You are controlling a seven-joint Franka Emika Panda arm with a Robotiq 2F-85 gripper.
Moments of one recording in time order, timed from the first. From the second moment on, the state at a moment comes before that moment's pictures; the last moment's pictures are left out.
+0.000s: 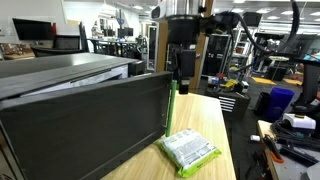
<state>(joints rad) 0.07 -0.11 0.08 -2.33 0.10 2.13 -0.42</state>
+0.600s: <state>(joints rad) 0.02 0.03 -0.02 -1.92 0.12 1.82 -0.46</state>
